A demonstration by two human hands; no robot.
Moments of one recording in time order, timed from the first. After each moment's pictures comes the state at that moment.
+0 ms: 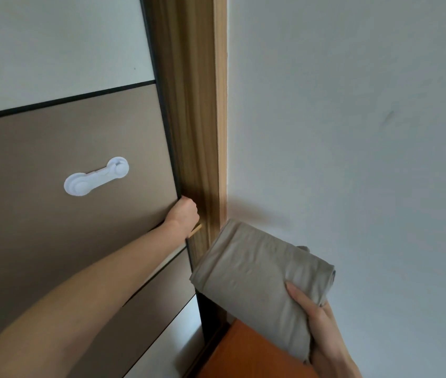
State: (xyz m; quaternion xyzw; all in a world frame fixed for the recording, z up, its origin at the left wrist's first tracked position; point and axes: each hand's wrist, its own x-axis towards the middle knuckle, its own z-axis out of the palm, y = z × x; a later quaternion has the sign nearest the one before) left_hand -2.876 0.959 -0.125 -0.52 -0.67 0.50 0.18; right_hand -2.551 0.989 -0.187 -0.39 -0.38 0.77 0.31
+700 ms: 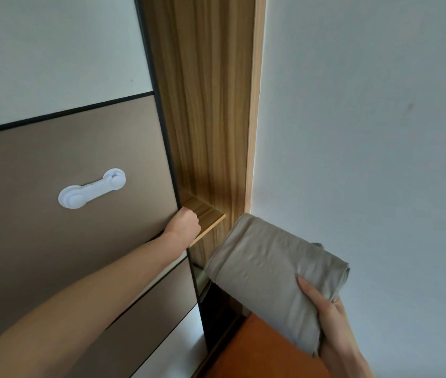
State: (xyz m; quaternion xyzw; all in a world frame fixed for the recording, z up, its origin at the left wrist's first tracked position) left_hand -2.868 0.839 -0.124 -0.55 -0.67 0.47 0.17; right_hand -2.551 0.907 -0.172 -0.38 -0.39 0.77 0.33
